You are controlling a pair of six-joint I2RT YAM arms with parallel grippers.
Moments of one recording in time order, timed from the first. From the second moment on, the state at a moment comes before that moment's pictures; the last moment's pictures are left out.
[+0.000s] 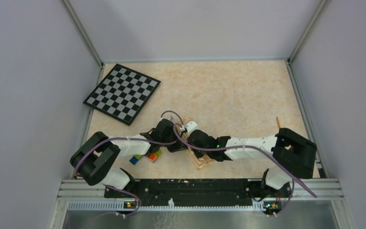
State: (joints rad) left arm -0.71 1.47 0.51 0.12 0.22 -1.05; right arm 1.15 1.55 0.77 -0.08 0.29 0.31
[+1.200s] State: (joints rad) left arm -0.76 1.27 0.42 0.08 0.07 -1.11; right arm 1.13 1.55 0.60 0.25 0.18 0.54
